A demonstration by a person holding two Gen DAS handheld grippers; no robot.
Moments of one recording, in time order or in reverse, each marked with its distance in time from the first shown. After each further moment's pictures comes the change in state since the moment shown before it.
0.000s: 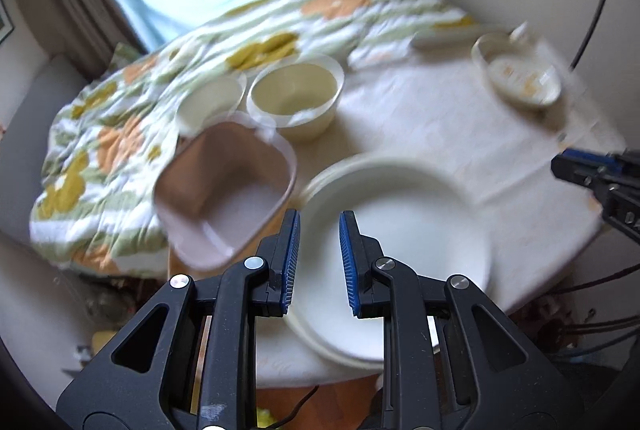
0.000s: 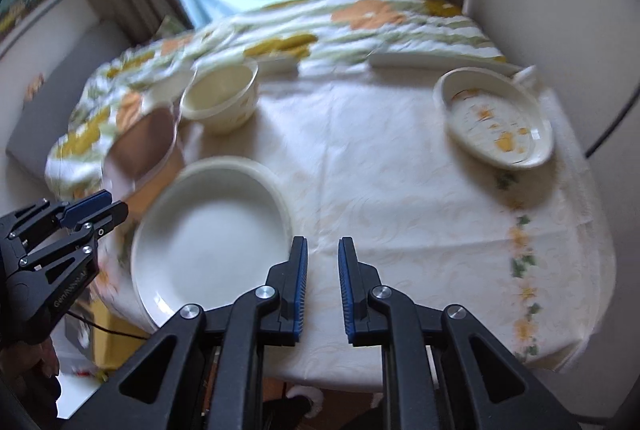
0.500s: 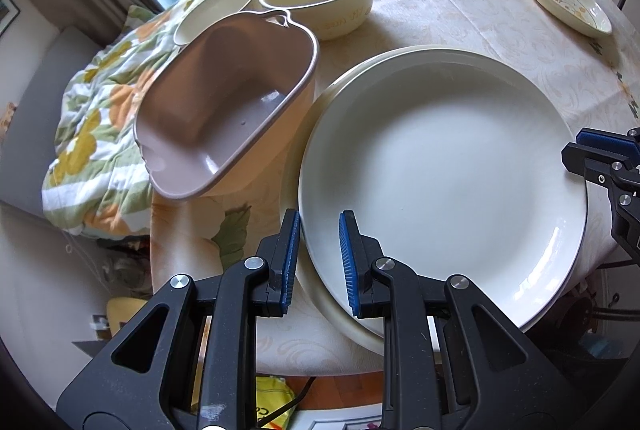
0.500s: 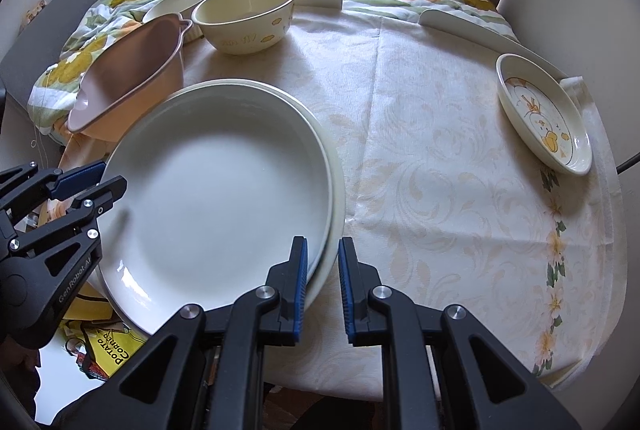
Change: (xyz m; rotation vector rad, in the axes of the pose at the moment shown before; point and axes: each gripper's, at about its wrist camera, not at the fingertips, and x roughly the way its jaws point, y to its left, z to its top) left arm 0.083 0.009 -0.066 0.001 0.202 0.150; right arm 0.090 0.065 -0.033 -0.243 0.181 -0.057
